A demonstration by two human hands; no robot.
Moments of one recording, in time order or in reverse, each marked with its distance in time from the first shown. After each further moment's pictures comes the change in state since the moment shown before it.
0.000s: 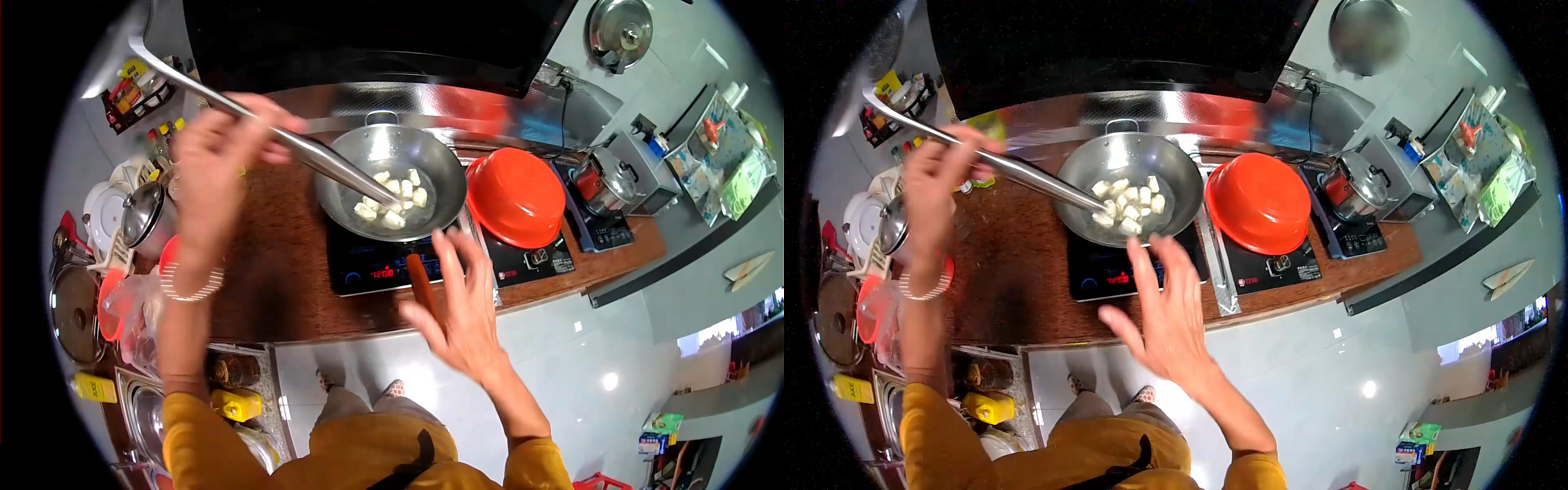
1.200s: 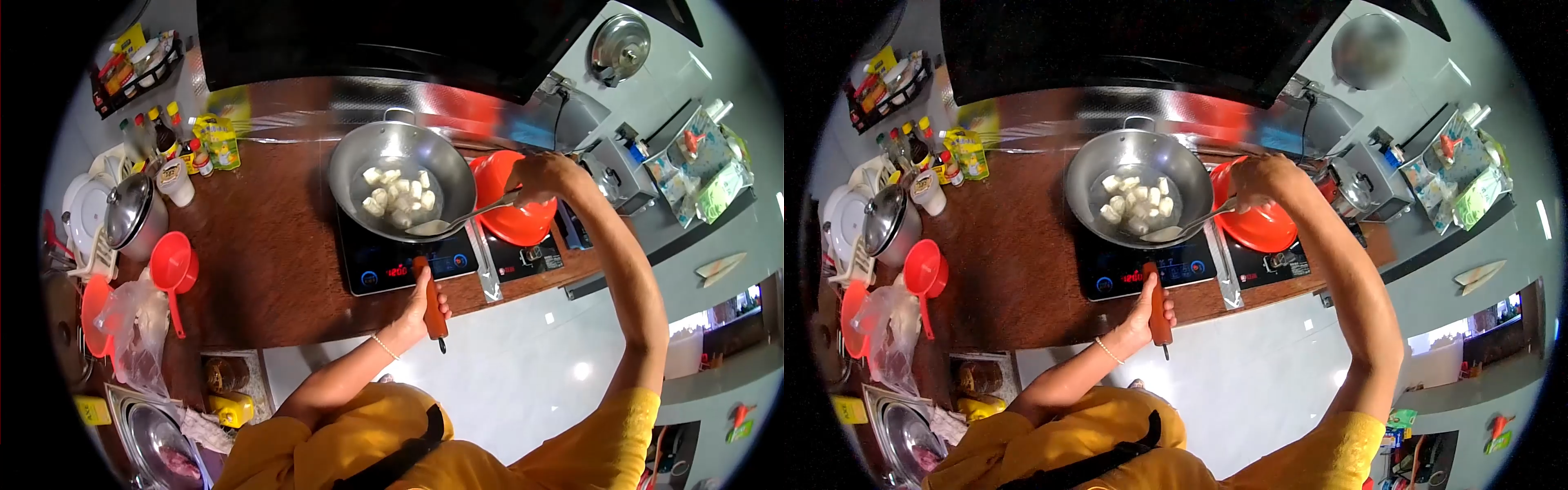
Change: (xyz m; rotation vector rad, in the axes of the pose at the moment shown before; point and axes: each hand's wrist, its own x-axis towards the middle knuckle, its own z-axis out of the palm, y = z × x) left_hand -0.186 -0.157 0.158 -1.221 -0.034 -1.502; right_hand 0.185 0.061 -0.030 -0.889 -1.216 0.316
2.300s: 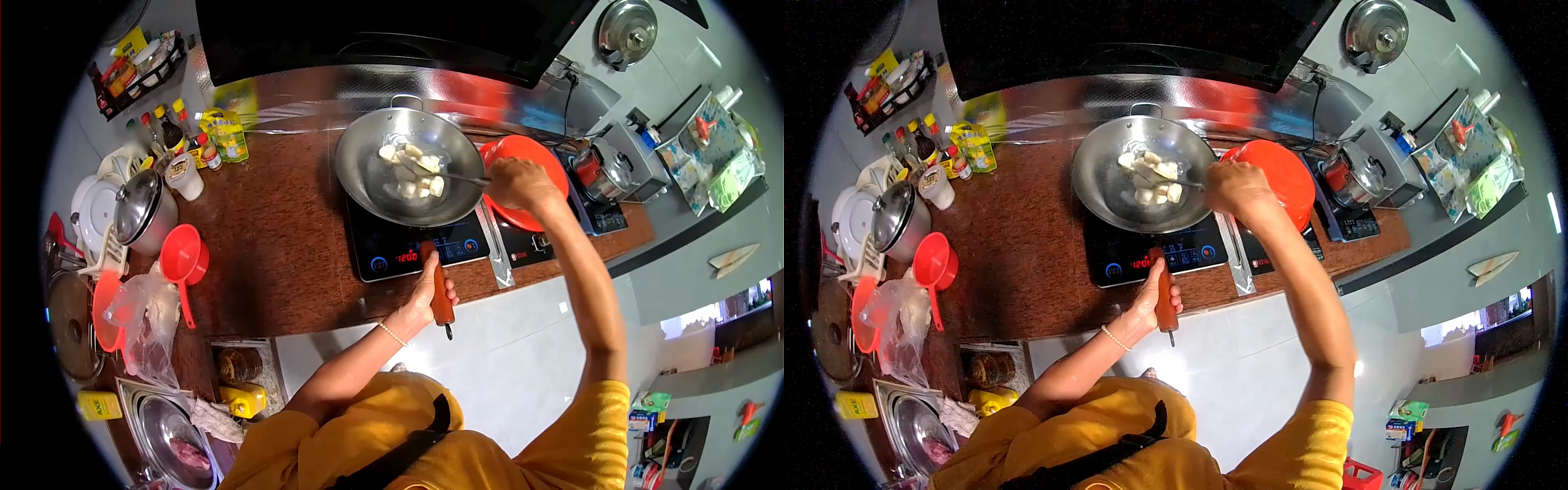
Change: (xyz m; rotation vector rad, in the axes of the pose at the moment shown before) left_hand -0.002 0.001 0.001 0.051 0.051 0.035; right_hand 0.023 -0.047 0.048 0.280 0.374 0.118
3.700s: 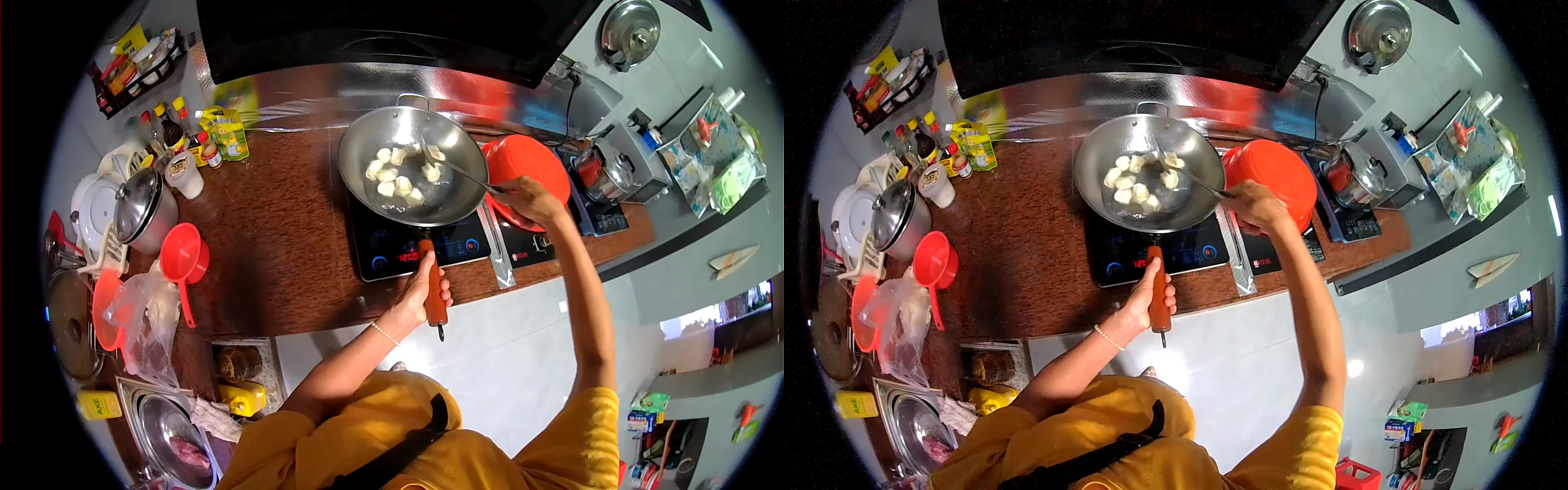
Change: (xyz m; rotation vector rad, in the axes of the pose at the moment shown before) left_hand -0.007 0.013 -0.007 0.044 -0.014 -0.019; right_hand 0.014 0.062 0.065 0.764 -0.126 -0.026
